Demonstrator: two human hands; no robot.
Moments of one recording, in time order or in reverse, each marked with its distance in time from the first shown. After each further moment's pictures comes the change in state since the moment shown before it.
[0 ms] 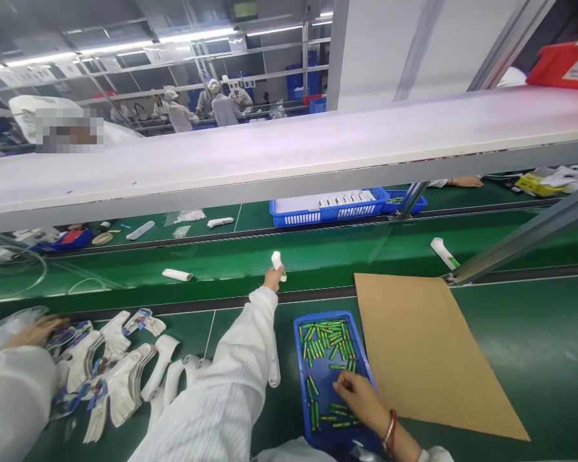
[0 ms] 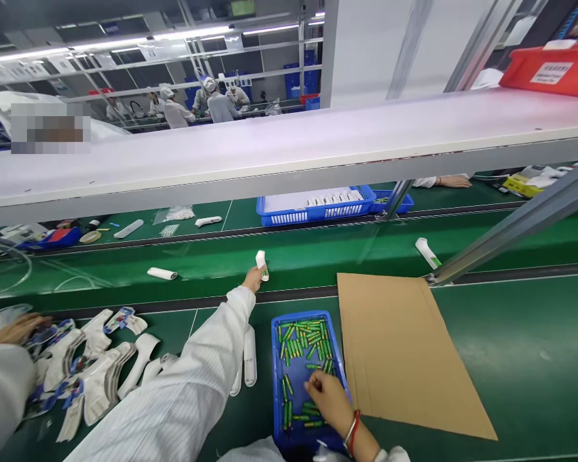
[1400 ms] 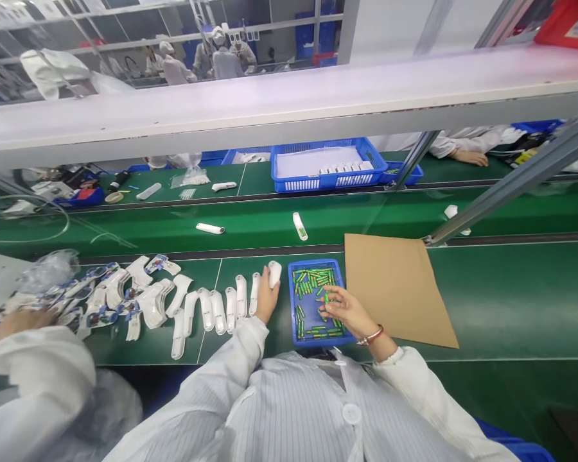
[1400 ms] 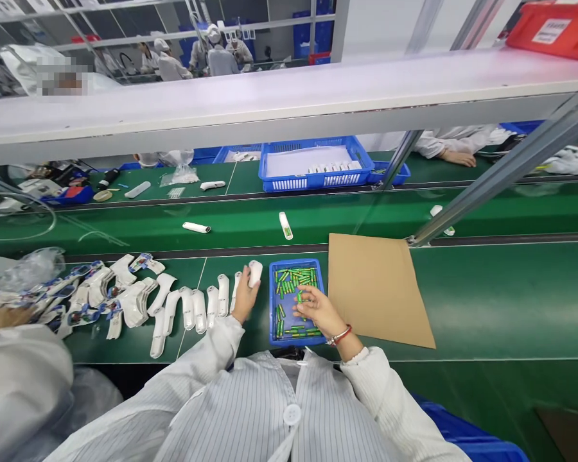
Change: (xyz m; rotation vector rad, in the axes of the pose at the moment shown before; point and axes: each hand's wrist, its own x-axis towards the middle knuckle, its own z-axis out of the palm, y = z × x) left_hand -0.188 -0.132 -0.054 0.251 -0.010 0.447; right_hand -0.051 -0.050 -0.045 0.822 -0.125 -0.086
